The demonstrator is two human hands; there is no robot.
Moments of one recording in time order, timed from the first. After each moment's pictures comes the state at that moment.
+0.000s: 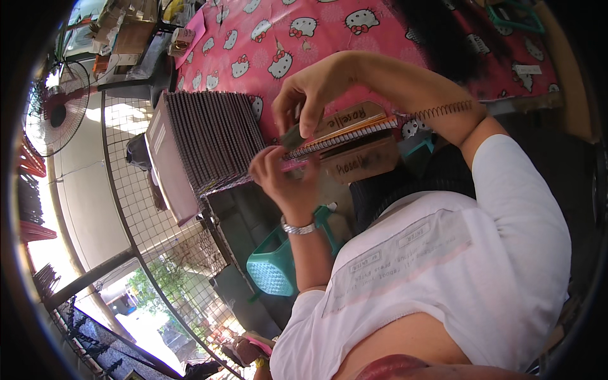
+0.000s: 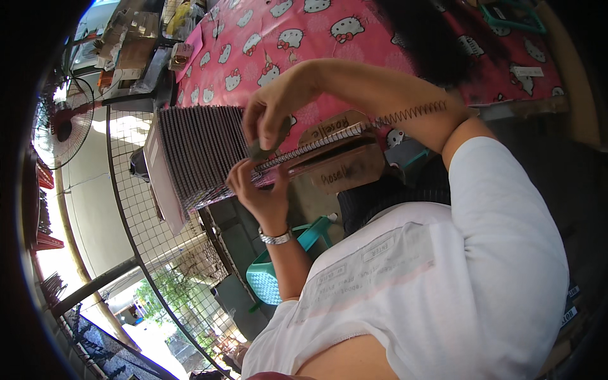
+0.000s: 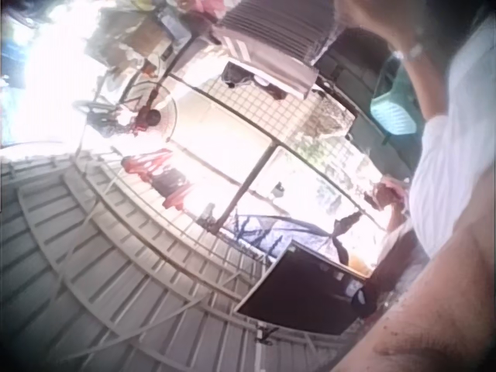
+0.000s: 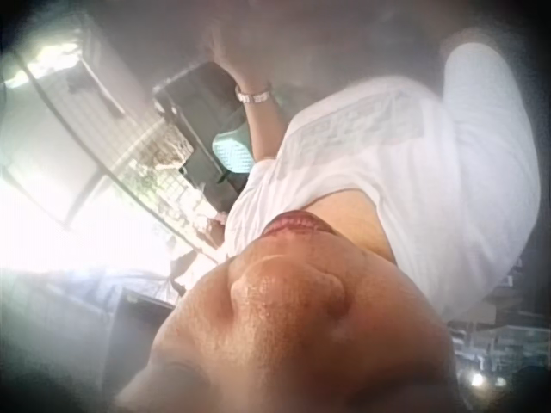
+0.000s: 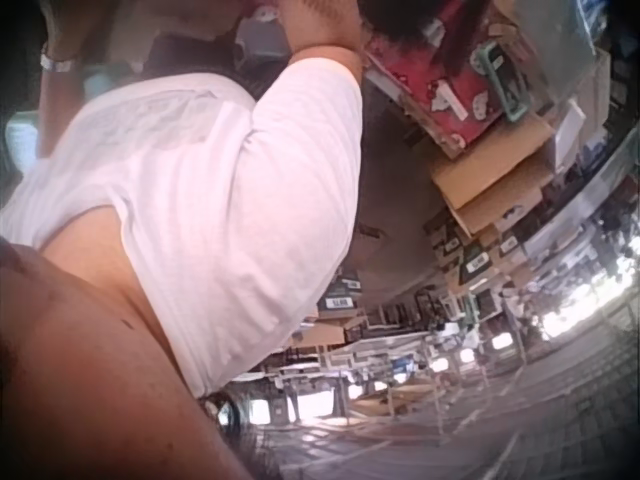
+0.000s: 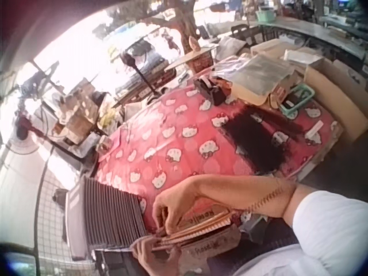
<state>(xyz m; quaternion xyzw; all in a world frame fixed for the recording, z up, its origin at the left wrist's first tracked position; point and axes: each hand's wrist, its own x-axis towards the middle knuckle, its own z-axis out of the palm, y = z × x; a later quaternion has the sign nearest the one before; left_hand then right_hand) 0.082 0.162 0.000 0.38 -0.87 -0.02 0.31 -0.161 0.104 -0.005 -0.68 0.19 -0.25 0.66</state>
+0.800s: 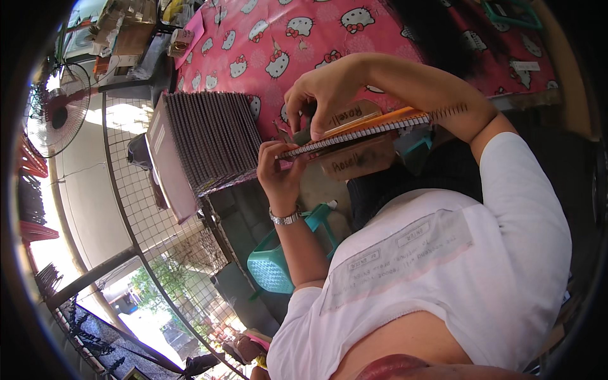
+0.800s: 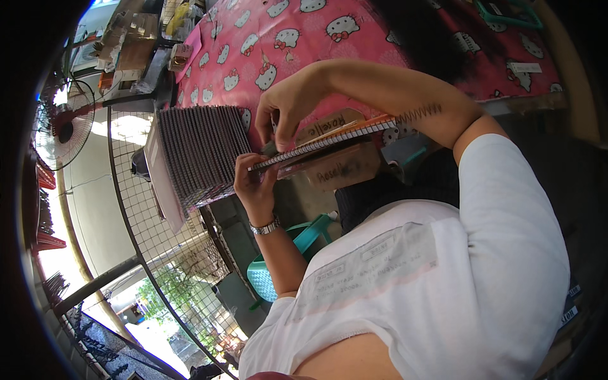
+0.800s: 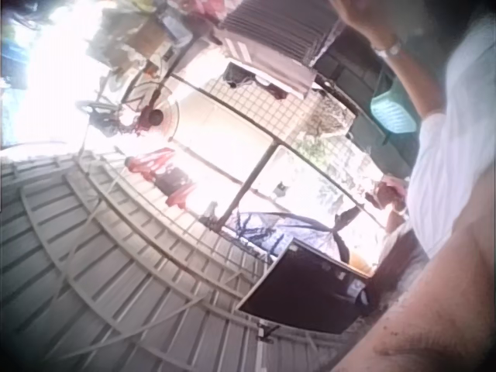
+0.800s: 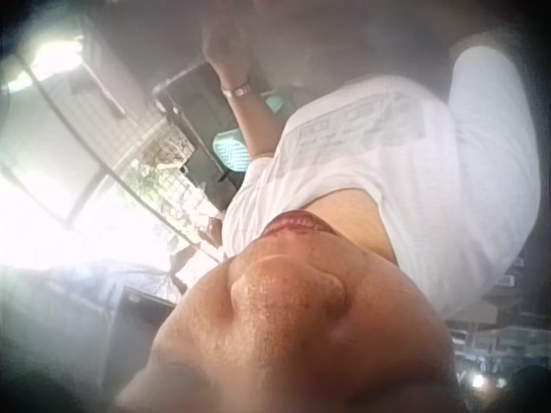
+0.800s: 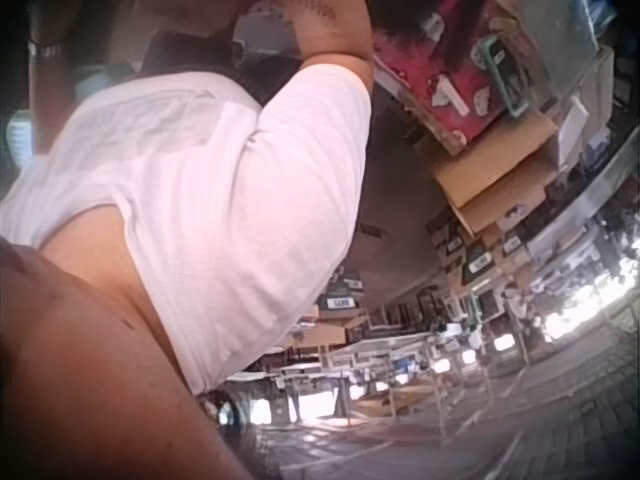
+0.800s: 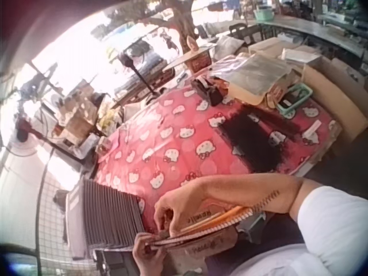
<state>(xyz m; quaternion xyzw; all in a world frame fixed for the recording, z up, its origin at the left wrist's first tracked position) 0.098 0.136 -0.018 0.32 -0.82 -0.35 0.32 -0.174 0.136 0.005 -0.65 0.18 -0.27 0.69</state>
